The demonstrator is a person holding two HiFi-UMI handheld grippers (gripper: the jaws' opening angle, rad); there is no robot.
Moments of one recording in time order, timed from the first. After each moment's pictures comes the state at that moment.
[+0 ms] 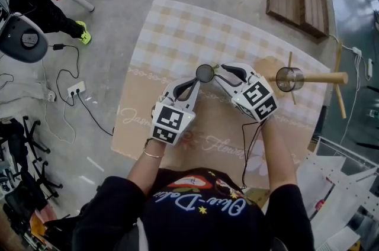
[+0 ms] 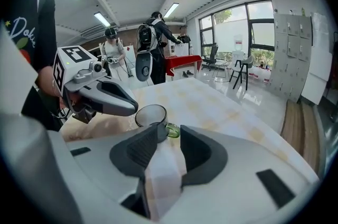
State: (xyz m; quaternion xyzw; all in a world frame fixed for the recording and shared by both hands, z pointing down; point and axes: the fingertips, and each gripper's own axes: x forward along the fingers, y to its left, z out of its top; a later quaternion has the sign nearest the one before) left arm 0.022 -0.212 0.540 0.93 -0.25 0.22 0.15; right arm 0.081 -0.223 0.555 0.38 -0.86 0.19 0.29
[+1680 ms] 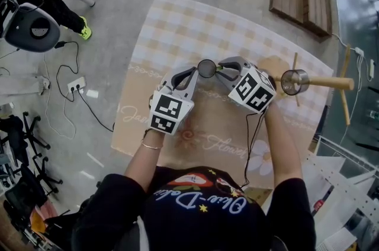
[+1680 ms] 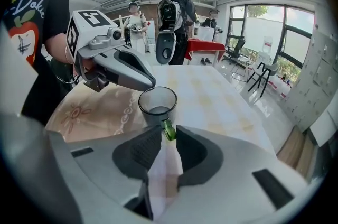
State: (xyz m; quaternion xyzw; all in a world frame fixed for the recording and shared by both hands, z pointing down) left arm 0.017 -0.243 0.547 0.92 -0.26 0.23 0.15; right arm 0.070 -0.230 0.581 0.27 -0.86 0.12 0.42
